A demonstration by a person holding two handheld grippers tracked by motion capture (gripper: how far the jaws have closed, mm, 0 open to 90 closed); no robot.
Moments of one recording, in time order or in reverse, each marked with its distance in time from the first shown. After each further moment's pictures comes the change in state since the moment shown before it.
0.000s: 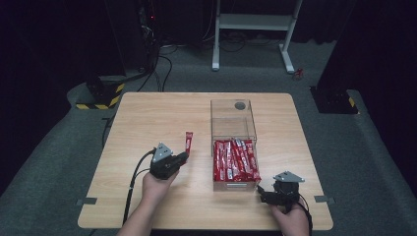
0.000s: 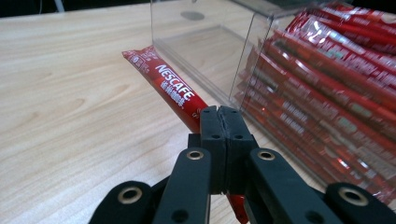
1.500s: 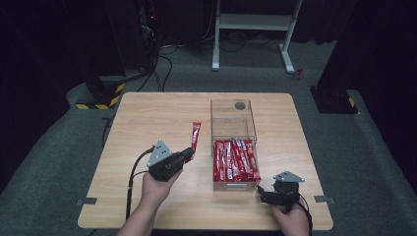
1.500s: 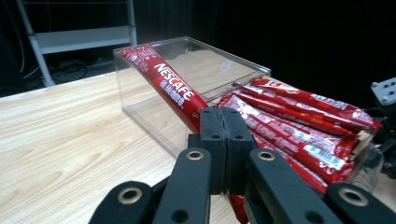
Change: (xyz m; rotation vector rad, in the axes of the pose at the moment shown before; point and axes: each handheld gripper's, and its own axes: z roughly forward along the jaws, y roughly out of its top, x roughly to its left) left arm -0.029 0.041 -0.042 -0.176 -0.079 0.074; right arm 0.000 0.000 0.000 0.000 0.001 0.000
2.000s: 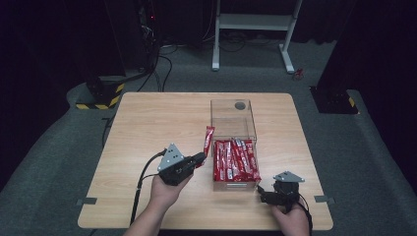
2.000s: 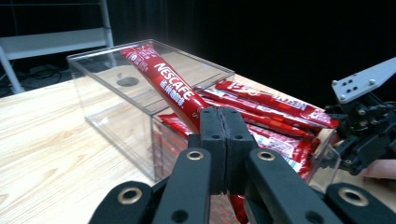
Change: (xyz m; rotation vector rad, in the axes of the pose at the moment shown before) left arm -0.027 0.005 0.011 -0.001 -0.082 0.028; right arm 0.000 0.000 0.000 0.000 0.000 0.000
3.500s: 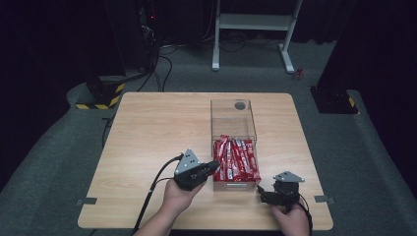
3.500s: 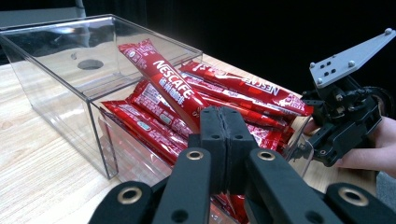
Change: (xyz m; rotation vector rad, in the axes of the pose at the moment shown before) left arm -0.029 -0.008 0.030 0.057 -0.079 -0.014; right arm 0.000 0.000 0.000 0.000 0.000 0.000
